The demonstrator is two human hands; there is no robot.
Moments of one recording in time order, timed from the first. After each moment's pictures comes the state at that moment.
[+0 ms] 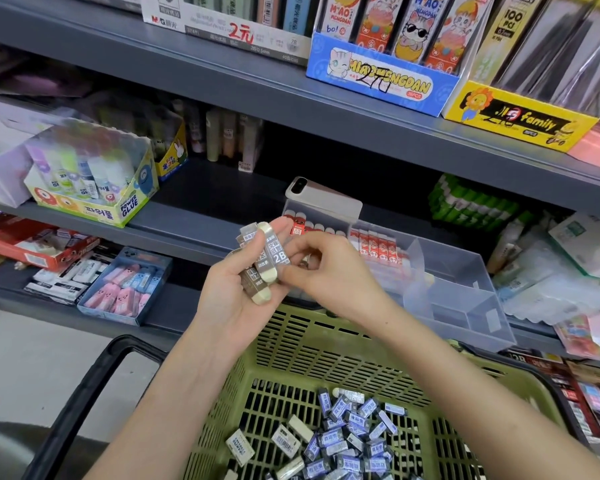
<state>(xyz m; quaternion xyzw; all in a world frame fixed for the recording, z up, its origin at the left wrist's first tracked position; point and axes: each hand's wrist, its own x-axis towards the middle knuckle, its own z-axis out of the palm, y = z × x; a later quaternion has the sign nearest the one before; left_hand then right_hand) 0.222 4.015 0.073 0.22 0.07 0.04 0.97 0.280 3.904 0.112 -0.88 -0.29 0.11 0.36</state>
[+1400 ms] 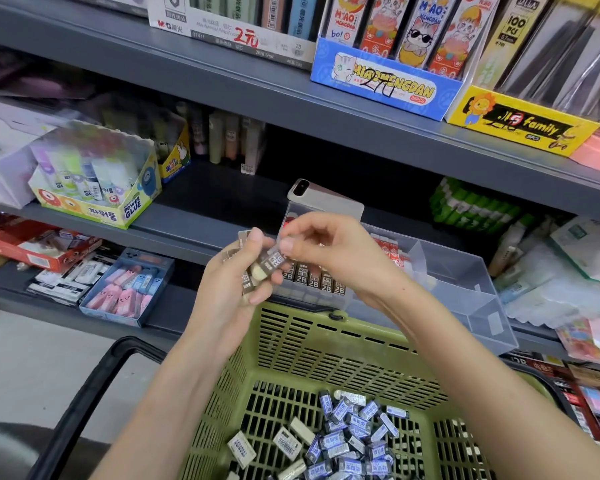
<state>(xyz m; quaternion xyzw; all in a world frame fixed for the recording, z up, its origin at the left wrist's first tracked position) 0.219 4.026 0.071 0.40 0.15 0.12 0.90 0.299 3.906 0.126 -0.78 -0.30 0.20 0.51</state>
